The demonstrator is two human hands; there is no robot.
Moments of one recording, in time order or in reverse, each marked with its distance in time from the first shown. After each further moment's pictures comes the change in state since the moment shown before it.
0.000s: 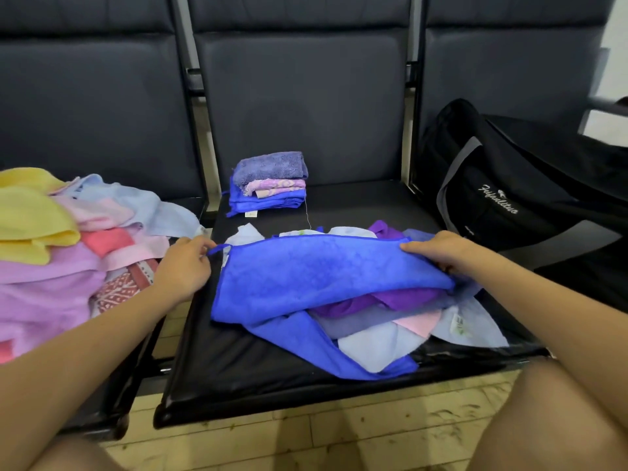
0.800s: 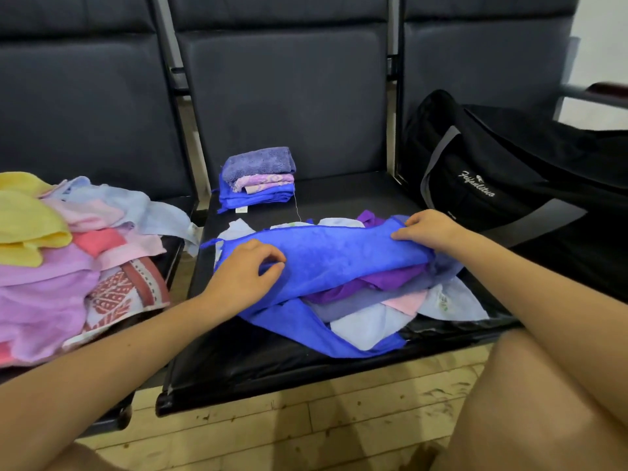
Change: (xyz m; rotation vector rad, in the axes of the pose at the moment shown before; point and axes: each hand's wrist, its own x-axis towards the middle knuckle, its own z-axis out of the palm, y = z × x) left_hand -0.053 0.082 0.018 -0.190 -0.109 0.498; right_hand -0.036 -0.007 -0.007 -0.082 0.082 -0.221
